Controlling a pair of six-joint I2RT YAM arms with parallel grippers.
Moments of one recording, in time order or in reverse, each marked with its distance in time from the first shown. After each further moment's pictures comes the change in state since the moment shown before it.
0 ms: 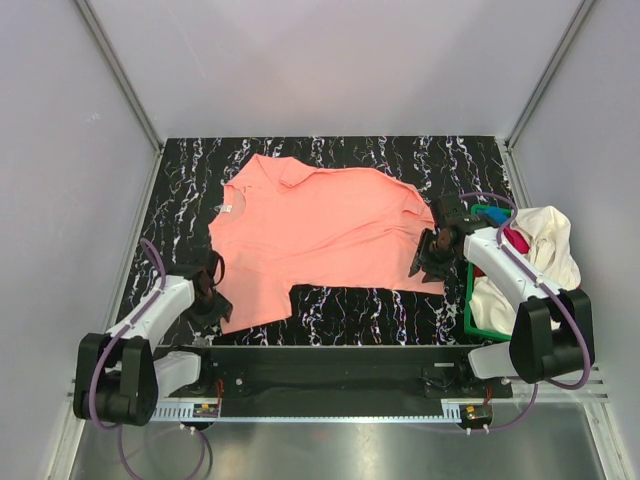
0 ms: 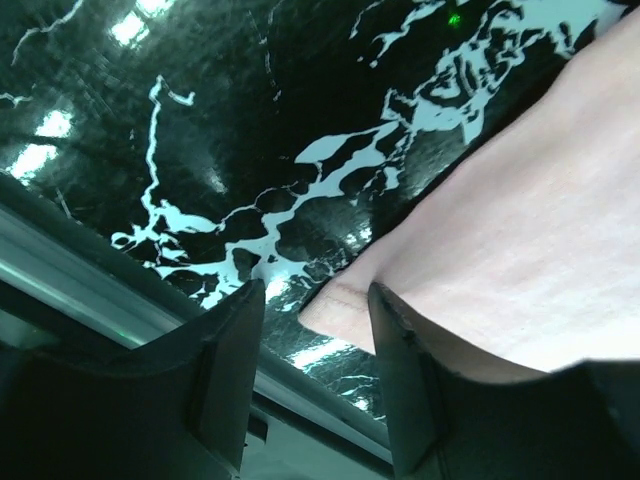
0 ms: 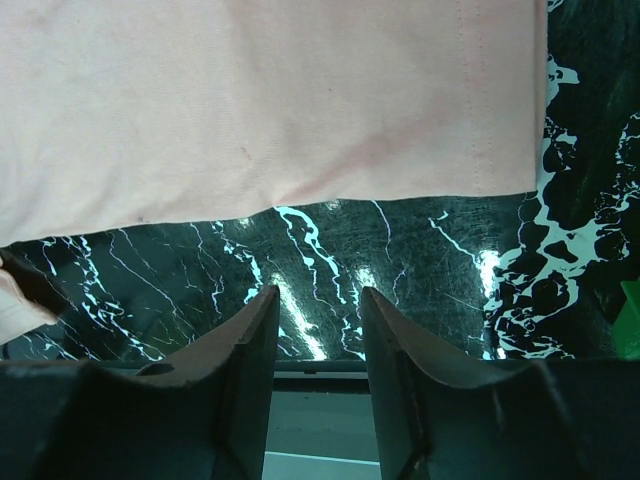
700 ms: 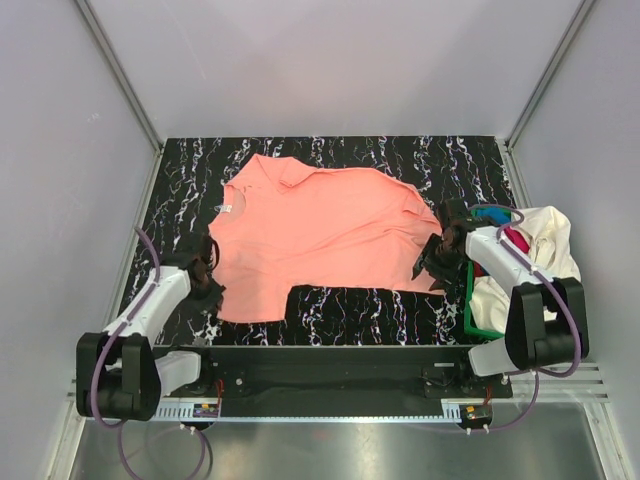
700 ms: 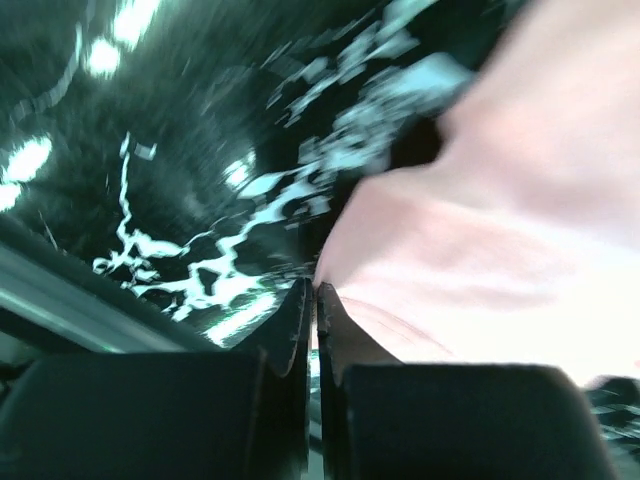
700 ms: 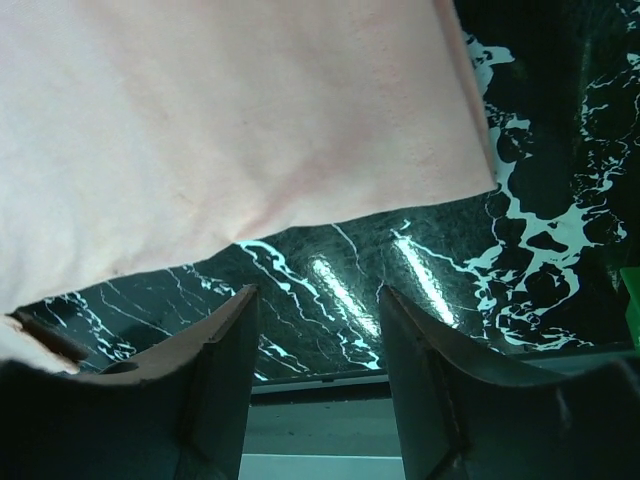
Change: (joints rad) left arm 0.047 0.039 0.082 0.021 0.016 0.053; right arm -0.072 0.046 -0.048 0.010 0.003 0.092
